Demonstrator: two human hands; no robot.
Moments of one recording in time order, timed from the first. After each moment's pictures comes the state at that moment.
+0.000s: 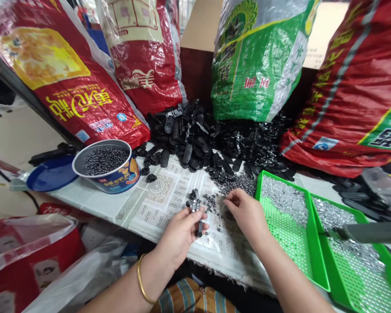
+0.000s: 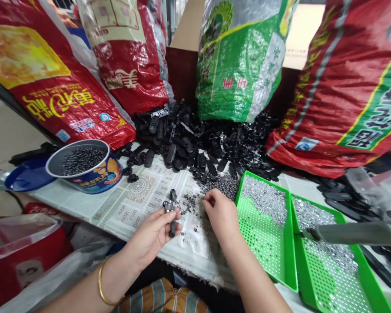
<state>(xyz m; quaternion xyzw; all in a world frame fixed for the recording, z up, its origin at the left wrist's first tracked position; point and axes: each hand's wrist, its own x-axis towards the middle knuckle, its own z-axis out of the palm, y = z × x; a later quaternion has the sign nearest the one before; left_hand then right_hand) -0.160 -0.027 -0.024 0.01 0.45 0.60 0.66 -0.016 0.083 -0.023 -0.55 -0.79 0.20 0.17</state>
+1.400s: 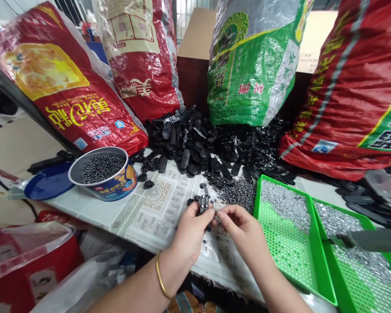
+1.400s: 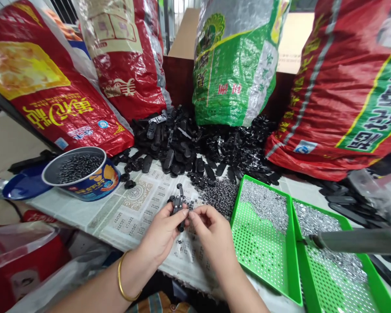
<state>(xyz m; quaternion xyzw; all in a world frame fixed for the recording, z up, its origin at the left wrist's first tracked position) -0.133 0.009 -0.019 0.11 0.47 0.66 0.58 -0.021 0.047 -0.005 -0.46 -0.65 0.52 0.30</state>
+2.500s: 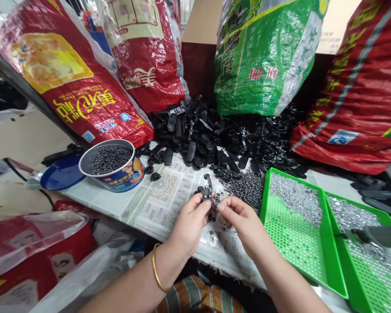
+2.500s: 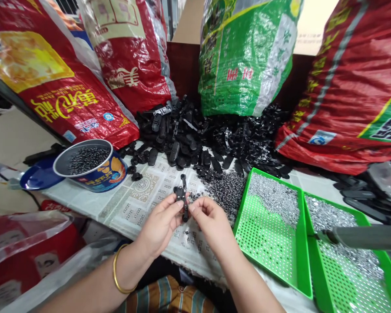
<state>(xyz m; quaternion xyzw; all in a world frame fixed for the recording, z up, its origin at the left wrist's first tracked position) -0.150 -0.006 -0.019 0.14 0.44 0.65 0.60 -0.036 0.048 -0.008 -0.44 -0.57 0.64 0.26</state>
